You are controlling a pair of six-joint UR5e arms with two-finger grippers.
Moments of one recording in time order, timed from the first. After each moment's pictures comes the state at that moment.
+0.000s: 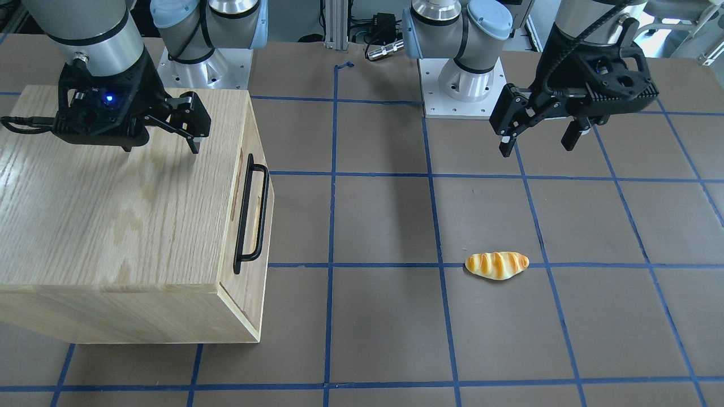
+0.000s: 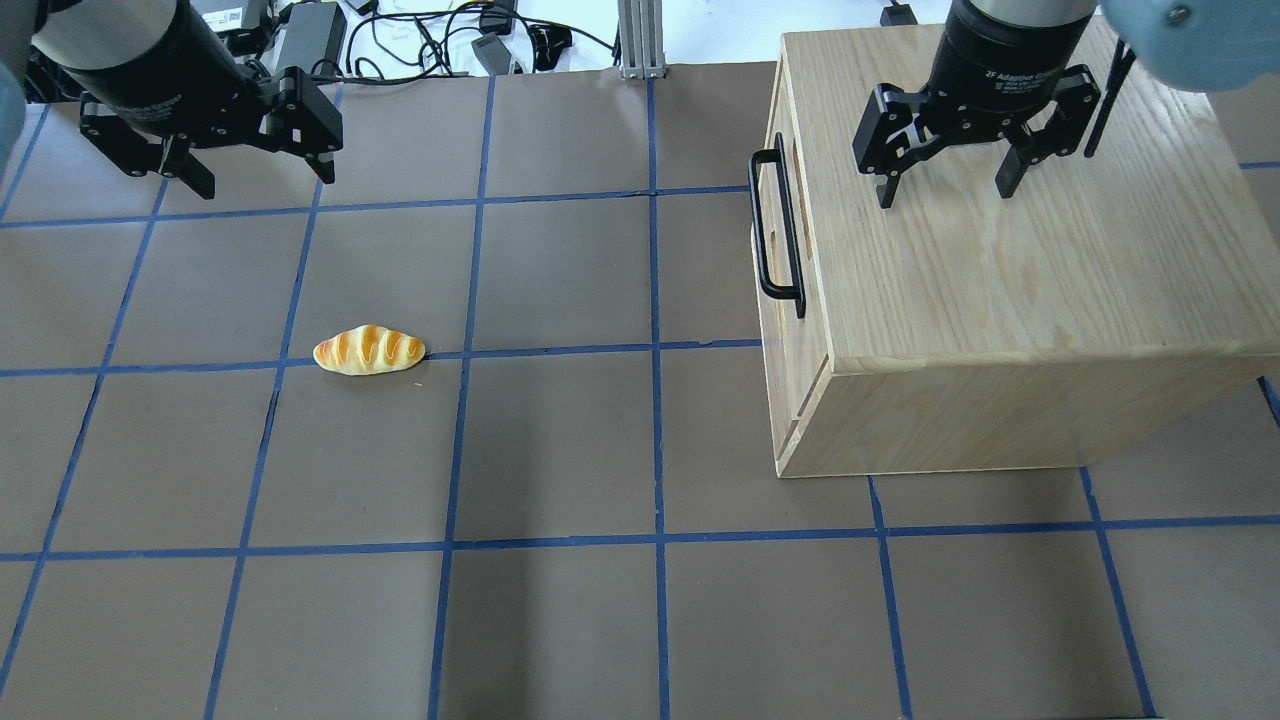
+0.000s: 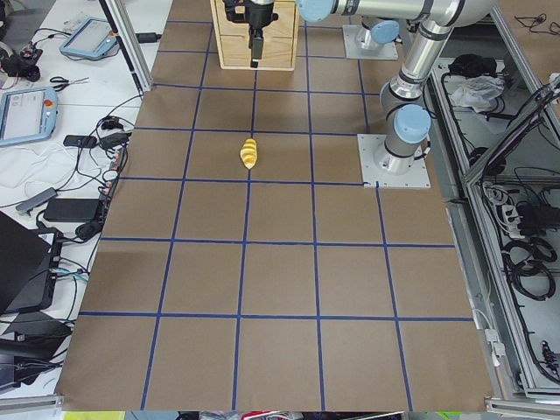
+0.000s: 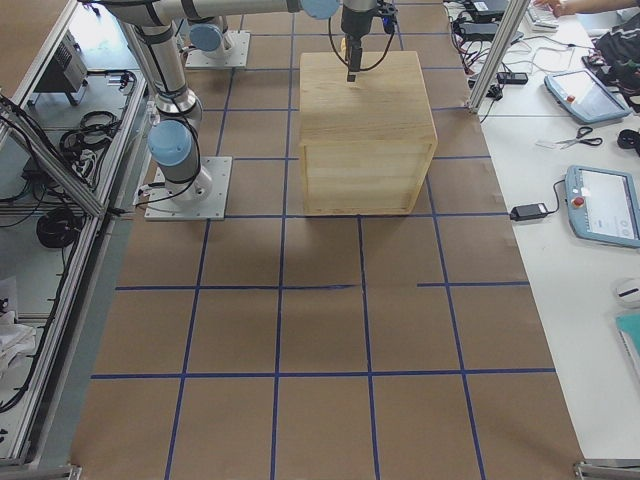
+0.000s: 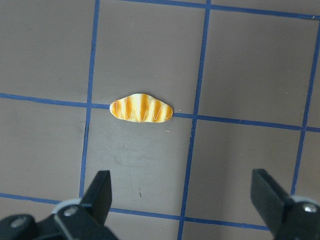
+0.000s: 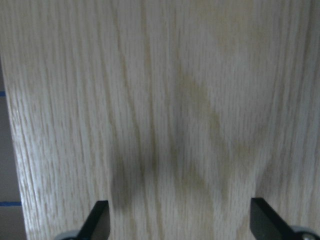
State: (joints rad) left arm -1.52 -1.54 -1.53 -1.48 1.62 -0.07; right arm 1.60 -1.49 1.43 -1.47 -1.61 0.02
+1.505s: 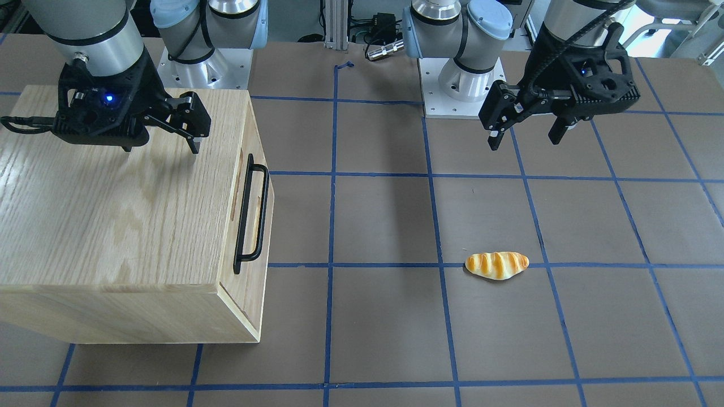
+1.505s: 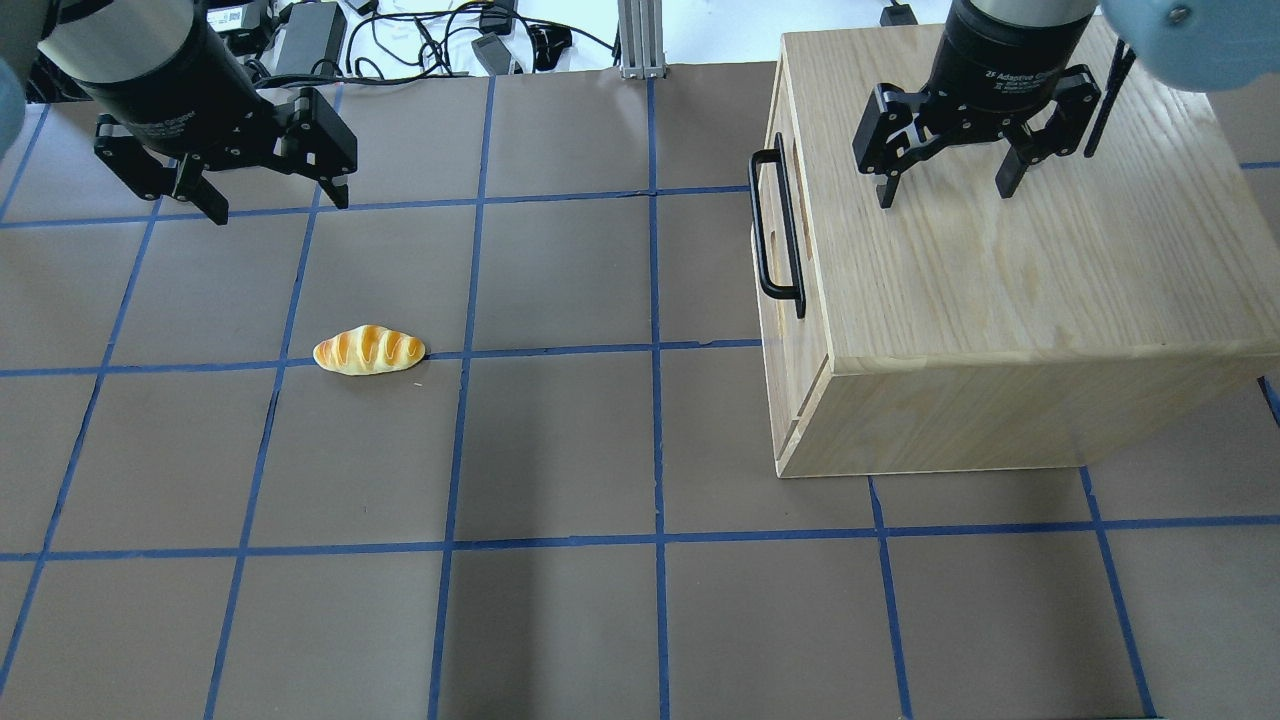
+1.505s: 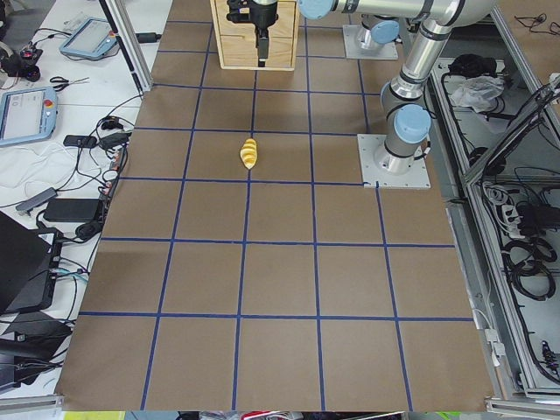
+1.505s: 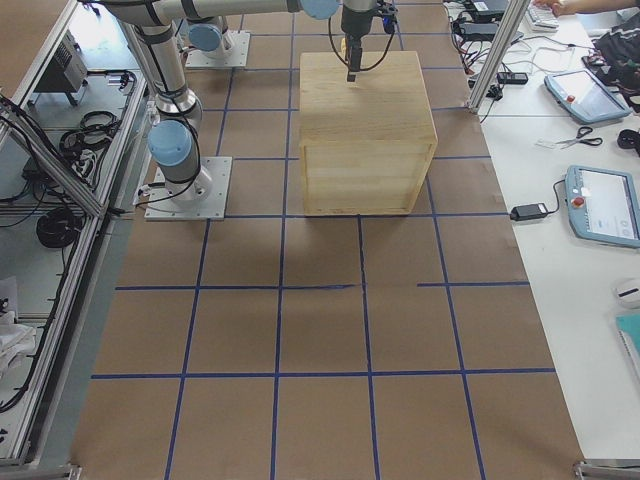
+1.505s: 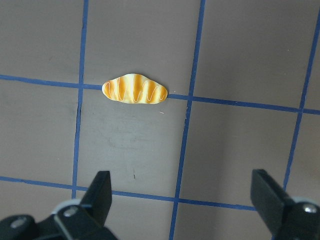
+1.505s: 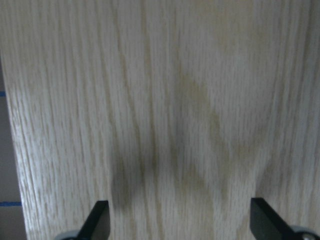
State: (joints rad) left arm -1.53 -1.54 -1.52 -1.57 1.61 -0.08; right arm 1.60 -1.49 1.43 -1.47 -1.61 0.02
